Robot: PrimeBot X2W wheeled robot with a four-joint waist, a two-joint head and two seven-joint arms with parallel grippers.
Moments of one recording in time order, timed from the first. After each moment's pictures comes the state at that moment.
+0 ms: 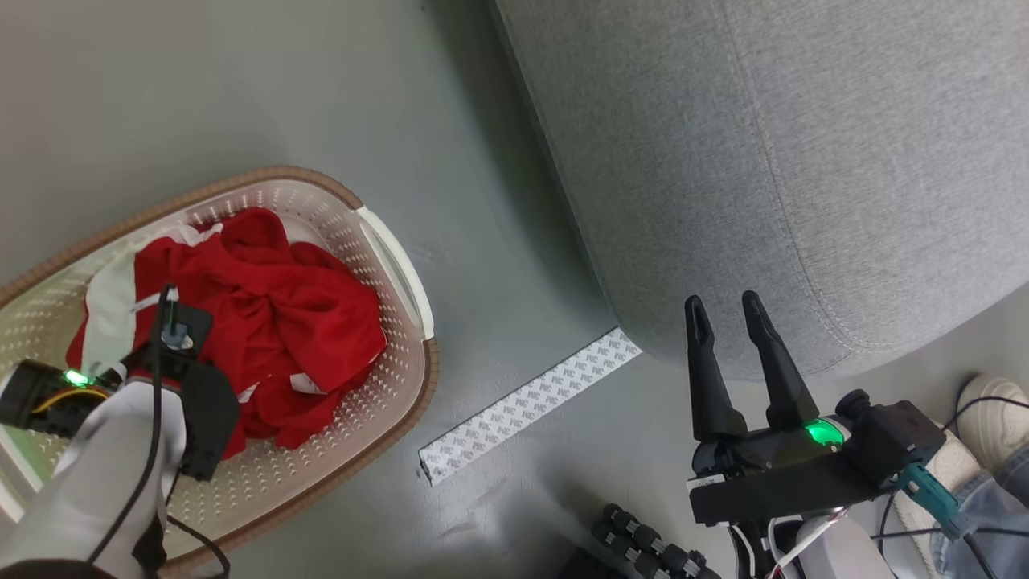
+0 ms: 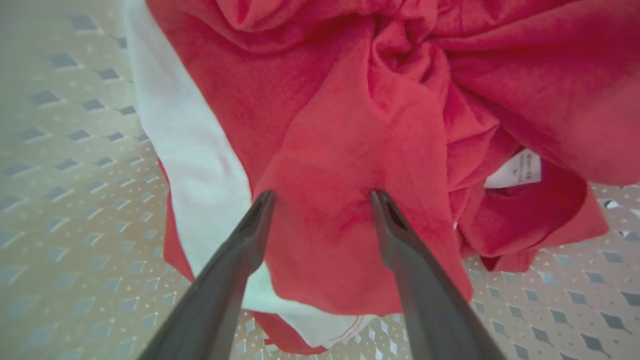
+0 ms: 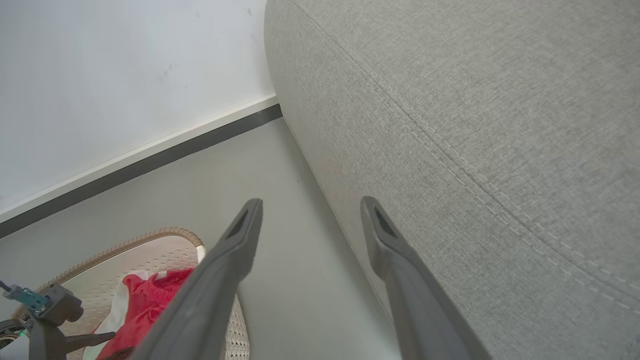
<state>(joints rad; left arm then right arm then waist) -0.88 0.27 -0.37 1.01 0.06 0.05 0.14 -0.21 -0.05 0.32 -0.01 0.37 0.13 -0.26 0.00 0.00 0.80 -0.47</state>
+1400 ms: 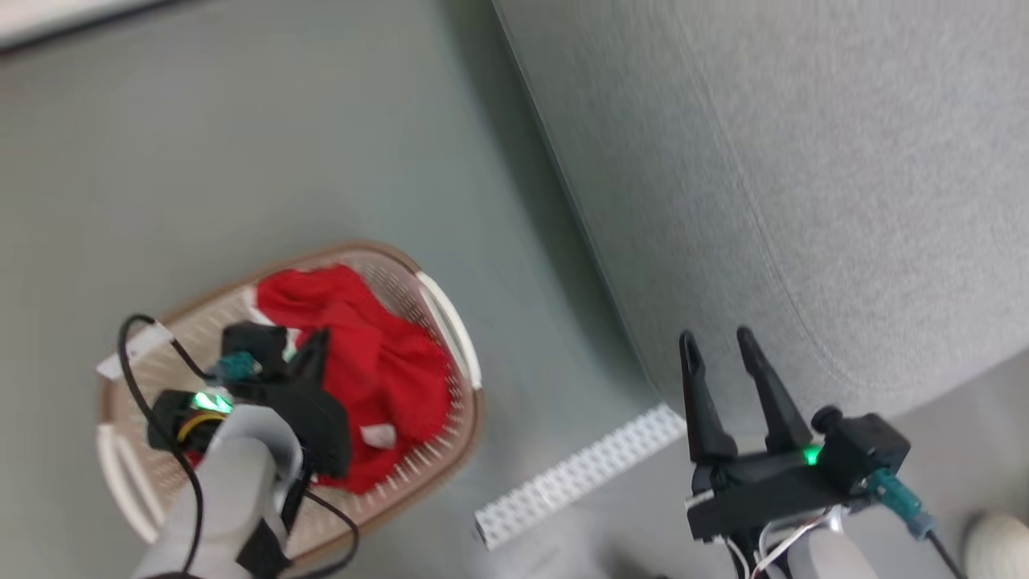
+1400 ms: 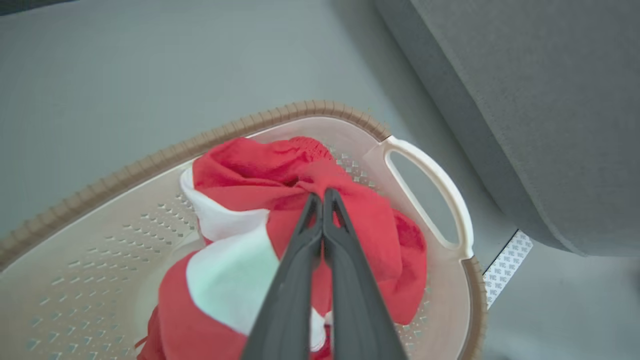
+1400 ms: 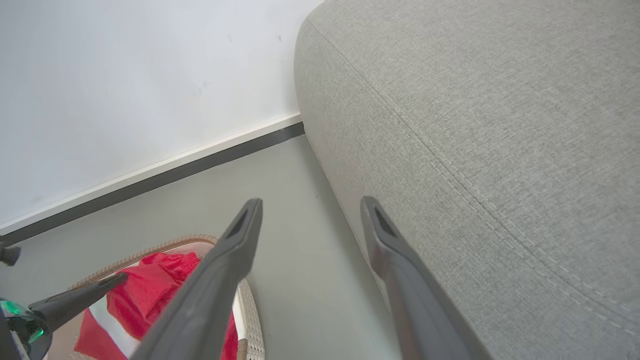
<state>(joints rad) -0.86 0.07 -0.30 1.08 -0.20 -0.06 -0.22 -0.21 -0.05 0.30 0.12 0.29 0.13 -0.26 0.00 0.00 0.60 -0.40</state>
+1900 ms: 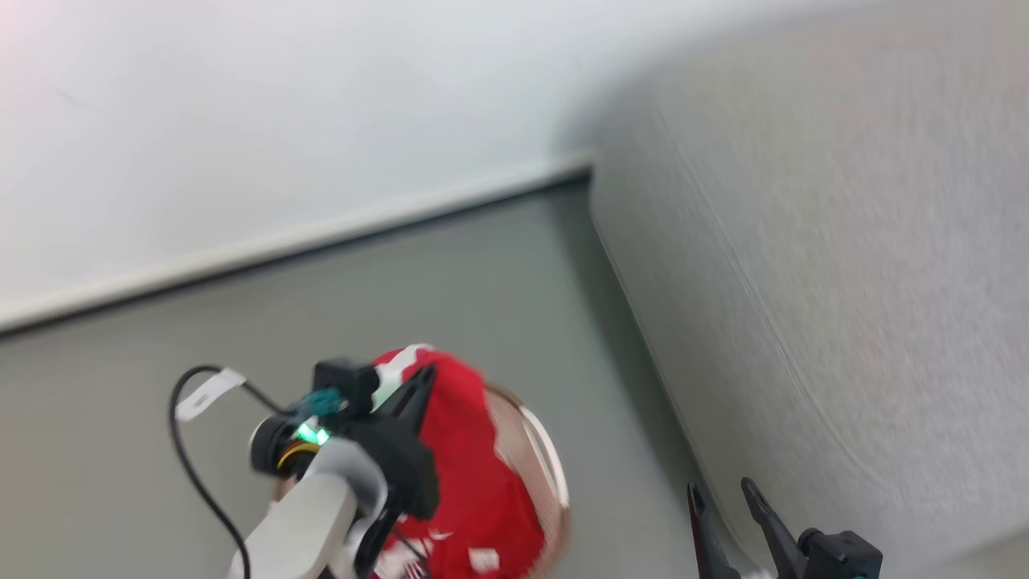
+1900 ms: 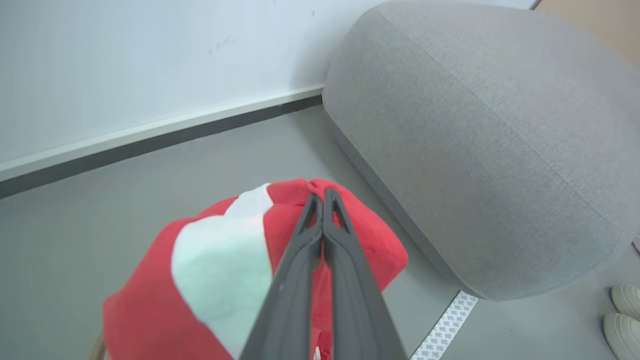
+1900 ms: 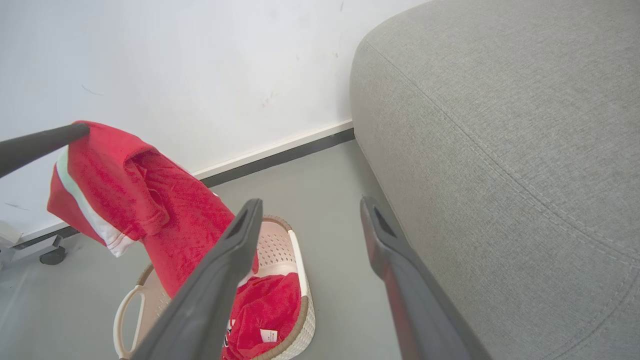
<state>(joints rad) -0.70 0.05 -0.58 0.77 -0.51 -0.04 -0.14 -0.01 -0.05 0.26 0.24 0.21 0.13 -0.24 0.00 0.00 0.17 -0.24</state>
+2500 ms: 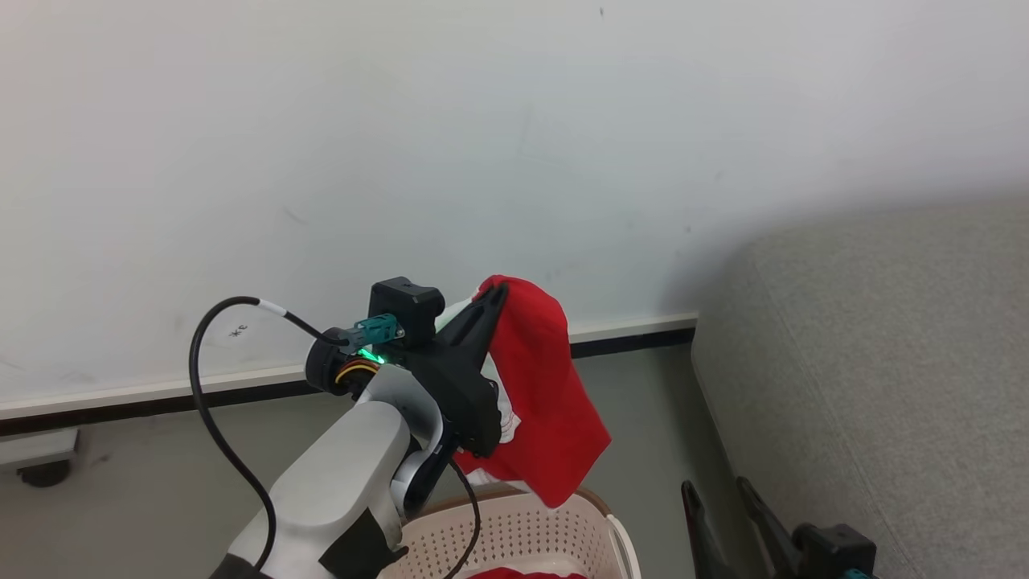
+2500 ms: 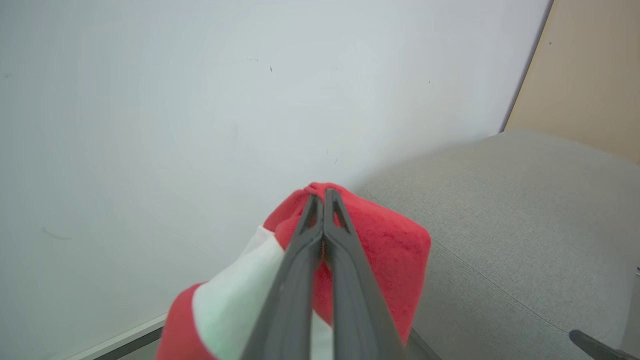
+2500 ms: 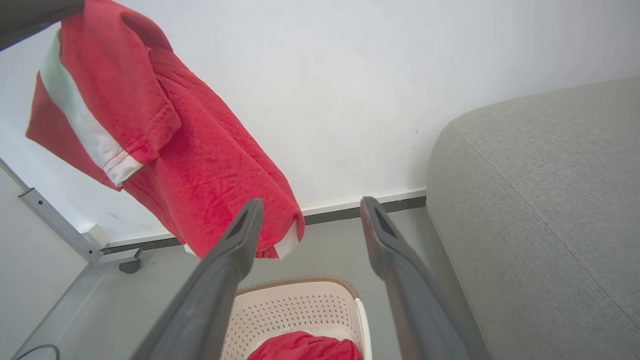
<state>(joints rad) -0.83 0.05 -0.74 0.61 -0.63 0.02 -0.11 0.01 -0.05 0.27 0.21 0.20 0.13 -0.19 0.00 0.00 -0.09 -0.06</state>
